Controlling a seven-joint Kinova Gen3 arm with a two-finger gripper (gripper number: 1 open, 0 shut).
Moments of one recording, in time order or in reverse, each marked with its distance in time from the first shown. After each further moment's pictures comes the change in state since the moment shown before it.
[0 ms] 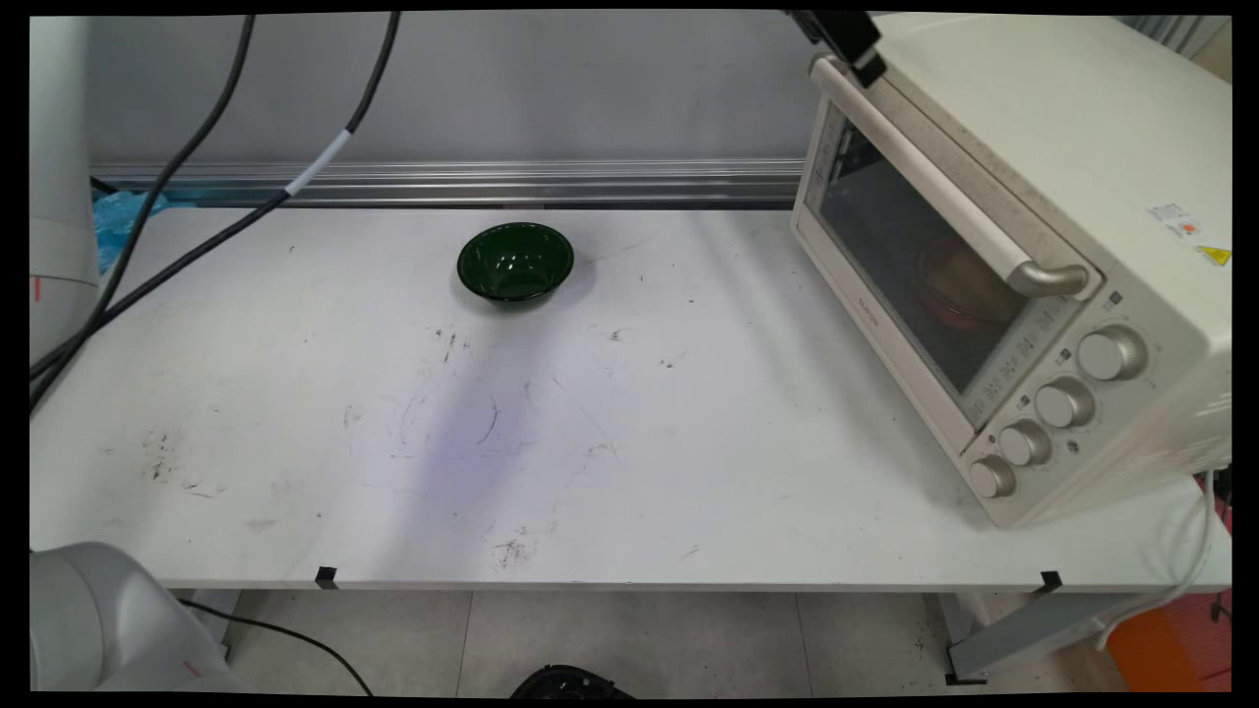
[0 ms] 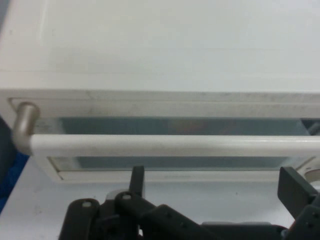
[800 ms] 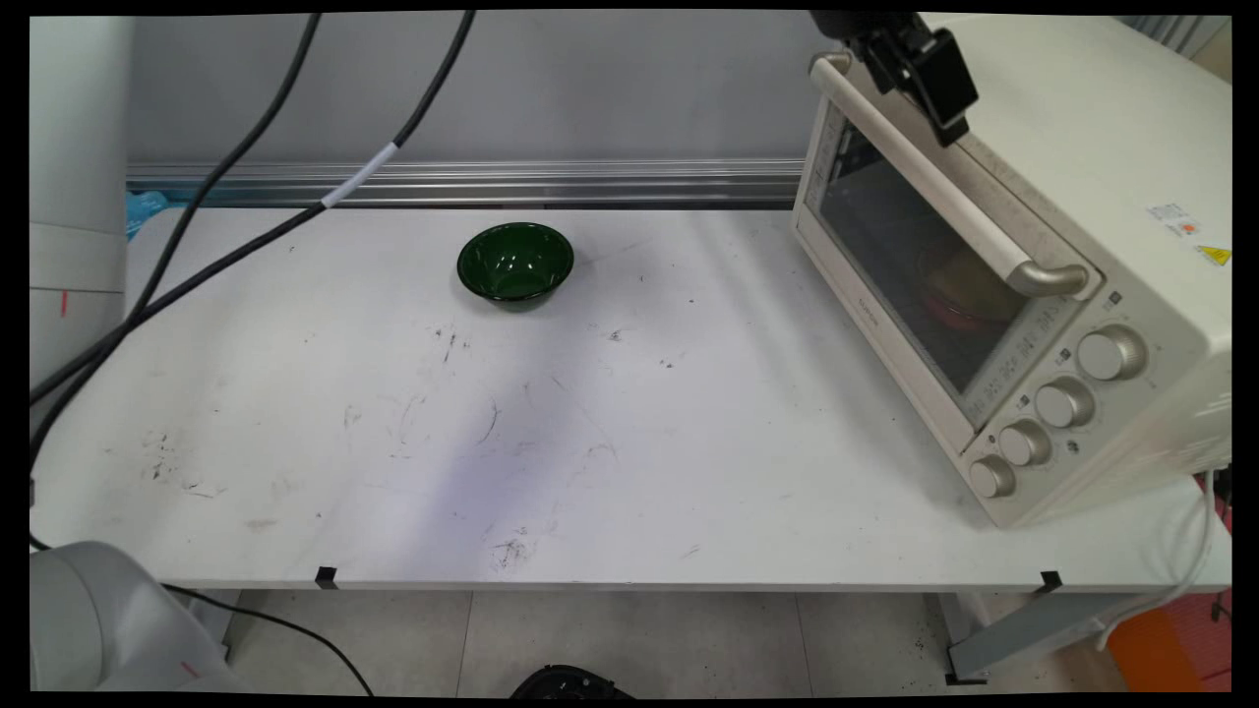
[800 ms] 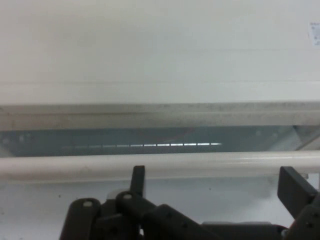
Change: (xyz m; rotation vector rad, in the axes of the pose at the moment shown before) arm 0.033 0.063 0.043 0.002 -0.091 0.021
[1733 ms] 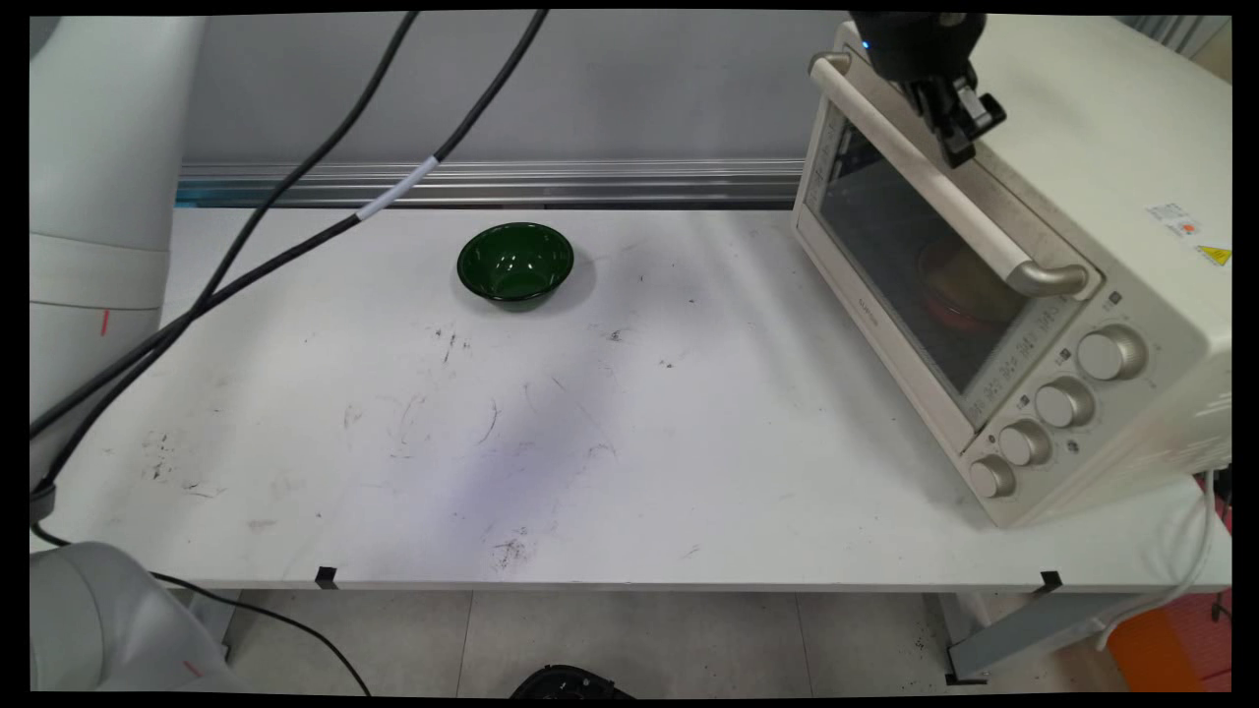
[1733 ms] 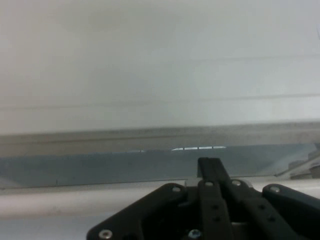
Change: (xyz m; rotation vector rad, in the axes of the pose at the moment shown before) arm 0.023 0.025 0.043 0.032 -0.049 0.037
